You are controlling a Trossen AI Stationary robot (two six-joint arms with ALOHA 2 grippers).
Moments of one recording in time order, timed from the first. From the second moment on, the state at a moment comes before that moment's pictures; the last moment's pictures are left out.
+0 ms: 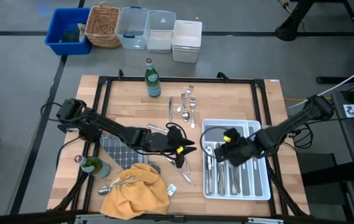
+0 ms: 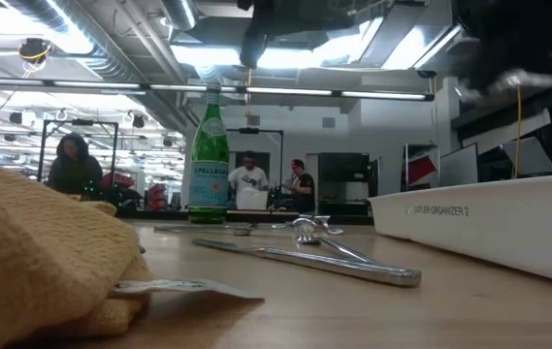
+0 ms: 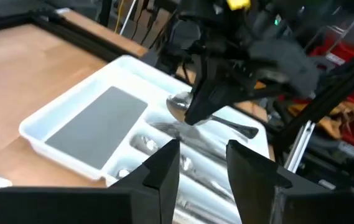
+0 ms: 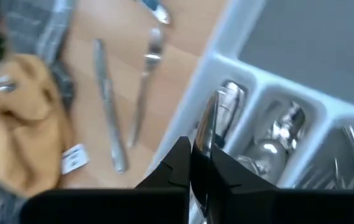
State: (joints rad) left arm -0.28 1.69 1.13 0.26 -0.39 -0.54; right arm 0.53 1.28 1.00 -0.81 0.38 1.61
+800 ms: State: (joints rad) left arm -0.28 1.69 1.13 0.24 -0.31 -0.66; right arm 0.59 1.61 0.95 -0.81 0.37 2.01
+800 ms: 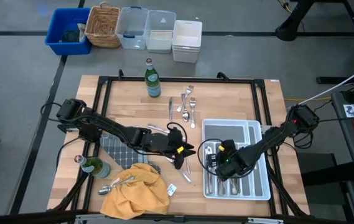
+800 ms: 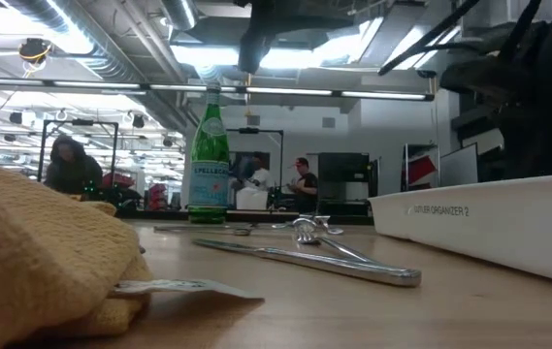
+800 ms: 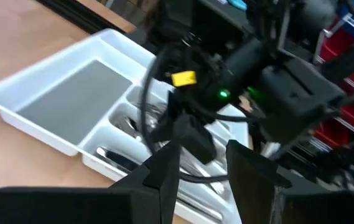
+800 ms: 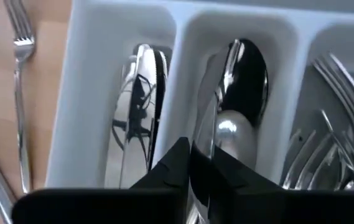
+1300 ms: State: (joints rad) left arm -0.28 1.69 1.13 0.10 -0.22 -0.70; right arm 0.58 1.61 0.95 -0.81 0.35 2.18
